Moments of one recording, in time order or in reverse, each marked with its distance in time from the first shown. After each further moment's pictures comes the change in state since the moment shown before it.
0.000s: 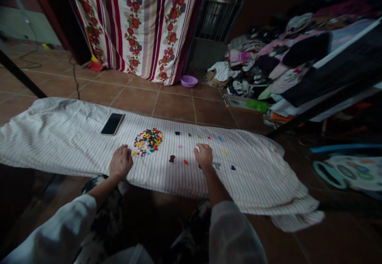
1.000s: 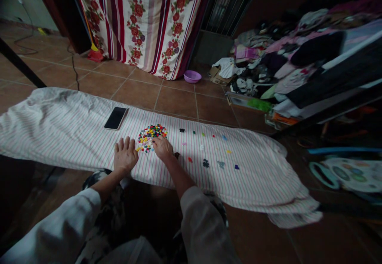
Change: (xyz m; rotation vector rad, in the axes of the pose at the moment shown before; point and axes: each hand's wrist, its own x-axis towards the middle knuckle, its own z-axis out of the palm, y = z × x) left_hand 0.002 0.011 -0.010 0.209 -0.131 -0.087; right_hand -0.019 -0.189 0.053 0.140 -0.340 -0.433
